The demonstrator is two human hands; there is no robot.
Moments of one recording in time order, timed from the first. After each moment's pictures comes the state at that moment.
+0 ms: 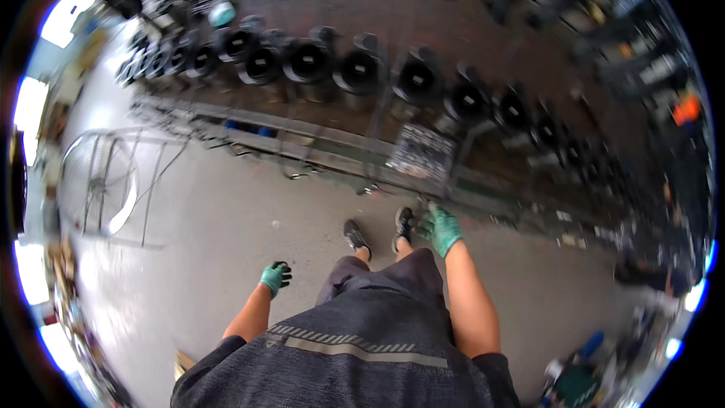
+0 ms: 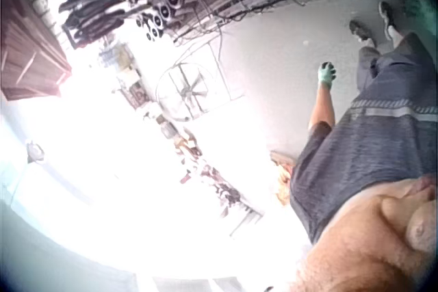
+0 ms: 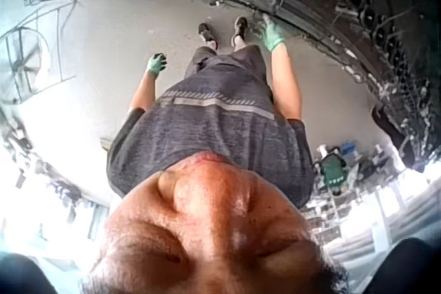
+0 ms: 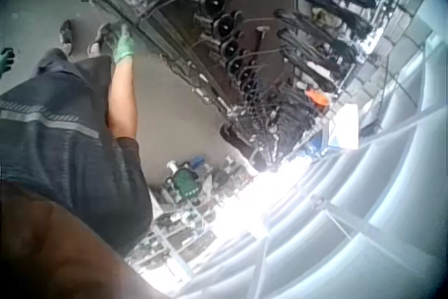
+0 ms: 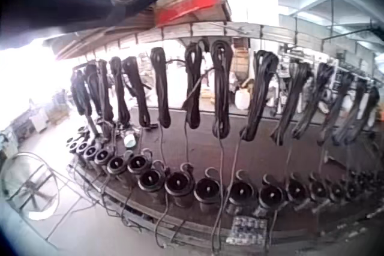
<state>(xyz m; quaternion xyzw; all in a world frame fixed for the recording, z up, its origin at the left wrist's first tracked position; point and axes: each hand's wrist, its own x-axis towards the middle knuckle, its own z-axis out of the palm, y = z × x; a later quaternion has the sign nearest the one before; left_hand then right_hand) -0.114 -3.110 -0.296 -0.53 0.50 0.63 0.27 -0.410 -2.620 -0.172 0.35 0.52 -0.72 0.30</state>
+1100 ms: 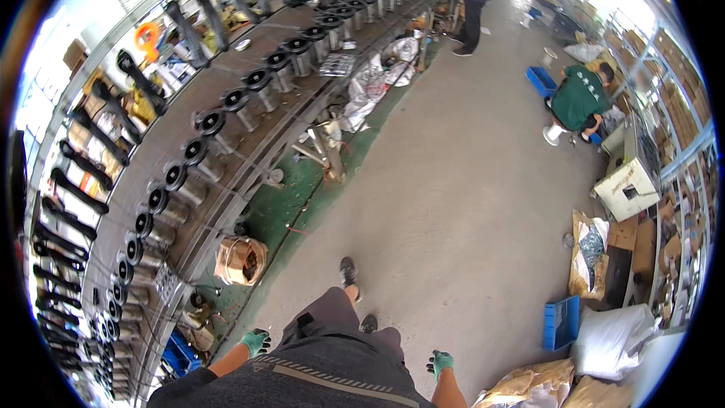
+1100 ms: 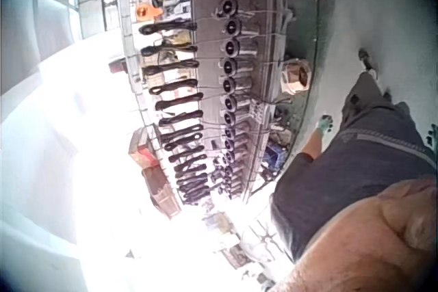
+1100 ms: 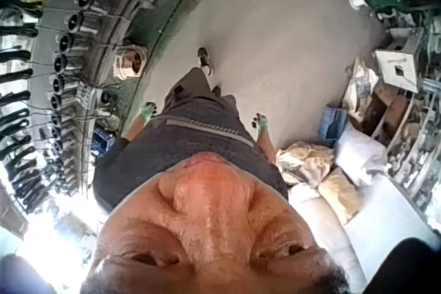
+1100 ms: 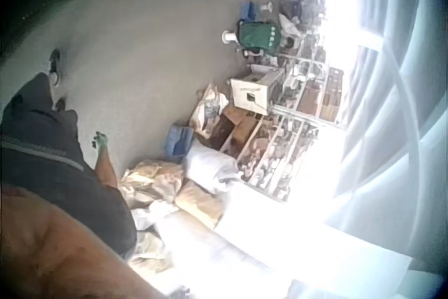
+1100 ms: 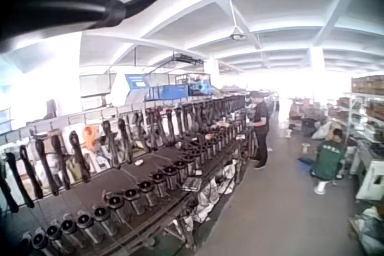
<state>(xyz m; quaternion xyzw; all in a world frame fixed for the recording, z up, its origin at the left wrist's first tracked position) -0.179 -2.656 -0.229 -0.08 0.80 0.24 0.54 0.430 -2.405 -0.326 0.77 0.14 -0.61 -0.06</state>
